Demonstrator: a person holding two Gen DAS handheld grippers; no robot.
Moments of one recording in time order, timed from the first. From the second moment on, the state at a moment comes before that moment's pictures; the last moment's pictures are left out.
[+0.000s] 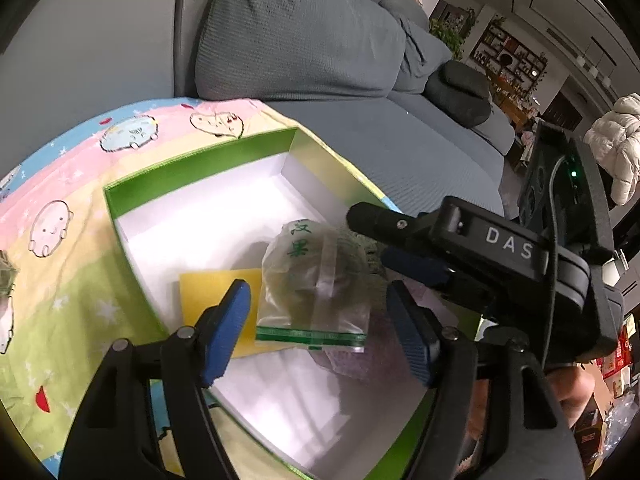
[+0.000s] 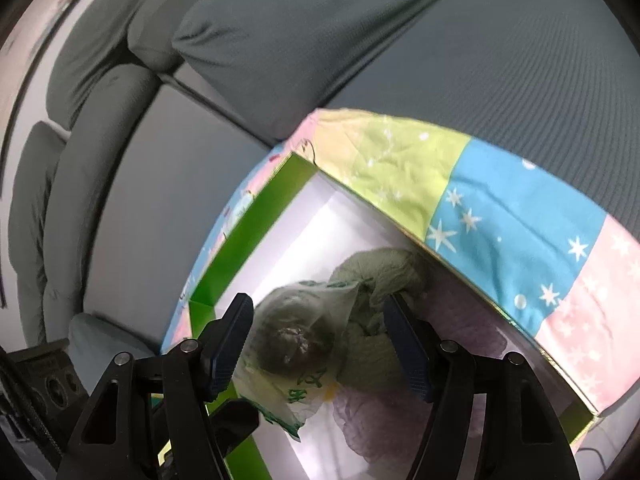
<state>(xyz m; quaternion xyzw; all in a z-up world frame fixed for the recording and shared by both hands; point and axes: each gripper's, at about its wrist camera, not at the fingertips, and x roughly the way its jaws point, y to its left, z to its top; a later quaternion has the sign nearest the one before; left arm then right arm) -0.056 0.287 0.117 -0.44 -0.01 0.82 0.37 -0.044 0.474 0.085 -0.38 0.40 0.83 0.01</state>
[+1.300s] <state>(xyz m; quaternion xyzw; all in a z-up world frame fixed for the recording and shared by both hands) -0.023 -0.055 0.106 -0.38 -0.25 0.89 0.05 -0.068 0.294 0.135 -0.40 0.21 0.88 -0.13</state>
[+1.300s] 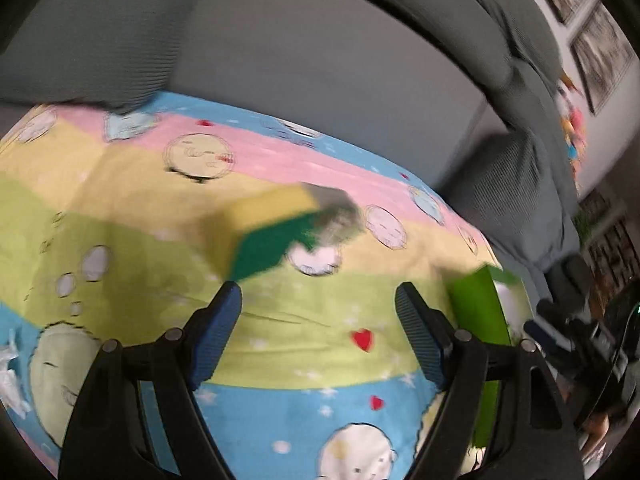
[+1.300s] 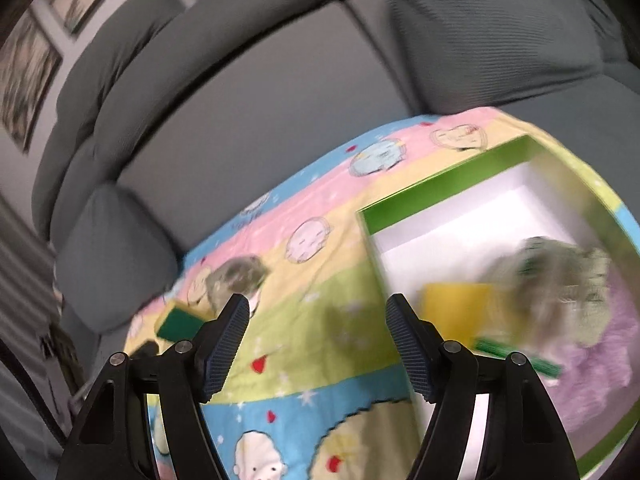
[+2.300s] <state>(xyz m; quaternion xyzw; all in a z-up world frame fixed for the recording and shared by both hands) -0.025 -0.149 0.059 -0.44 -0.37 0.82 -0.04 -0.148 0.032 0.099 -0.53 -0.03 0.81 -0.26</state>
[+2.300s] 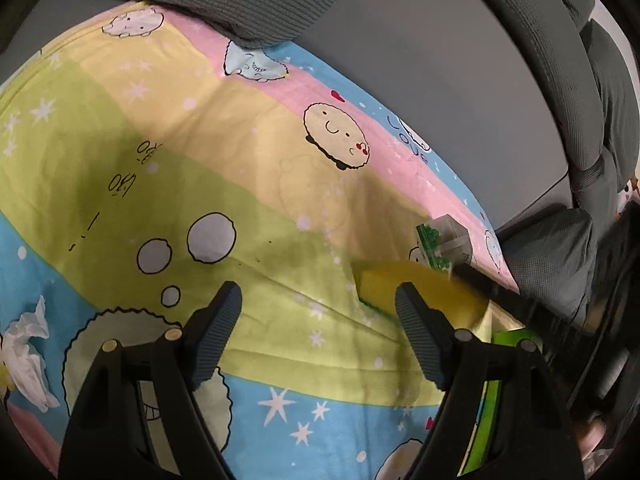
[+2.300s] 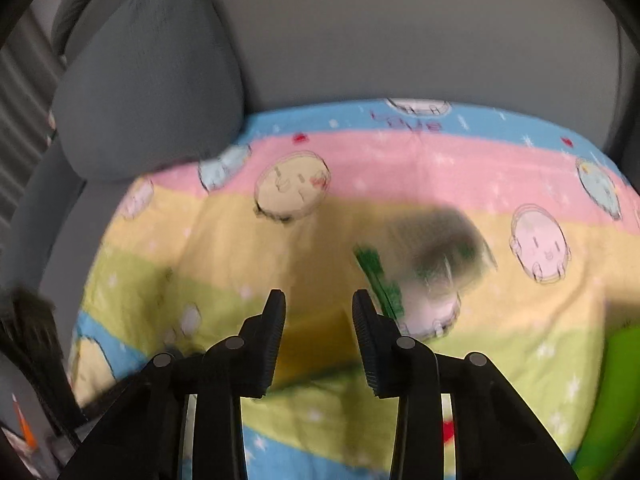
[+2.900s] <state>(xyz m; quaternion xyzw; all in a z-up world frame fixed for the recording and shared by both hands) -0.047 -0.093 0.044 -0.51 -0.33 0.79 0.05 -0.143 0.105 0.066 -0.58 0.11 0.77 -0.25</state>
